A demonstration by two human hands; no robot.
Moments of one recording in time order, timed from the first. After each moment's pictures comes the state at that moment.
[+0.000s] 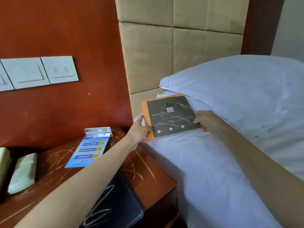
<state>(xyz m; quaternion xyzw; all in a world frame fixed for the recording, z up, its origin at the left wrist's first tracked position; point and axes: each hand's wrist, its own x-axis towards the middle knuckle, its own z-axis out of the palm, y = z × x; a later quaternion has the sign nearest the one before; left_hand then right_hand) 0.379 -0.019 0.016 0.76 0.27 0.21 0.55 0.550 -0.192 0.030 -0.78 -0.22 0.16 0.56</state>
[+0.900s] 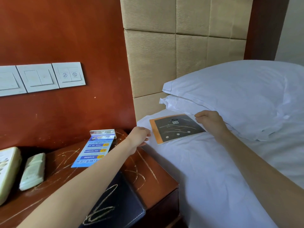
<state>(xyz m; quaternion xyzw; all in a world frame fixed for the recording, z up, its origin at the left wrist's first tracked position) 0.367 -0.020 0.017 0.73 0.36 0.21 0.54 0.549 -0.196 0.028 -0.77 -0.25 0.02 0.58</state>
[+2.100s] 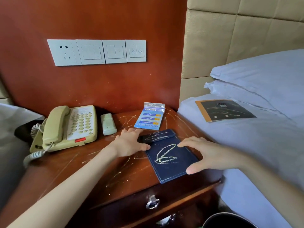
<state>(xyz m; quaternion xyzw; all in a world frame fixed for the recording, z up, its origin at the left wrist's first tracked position) 0.125 -0.005 -0.009 0.90 0.40 0.04 0.15 0.338 -0.189 -0.011 -0.70 -0.67 0.20 0.12</state>
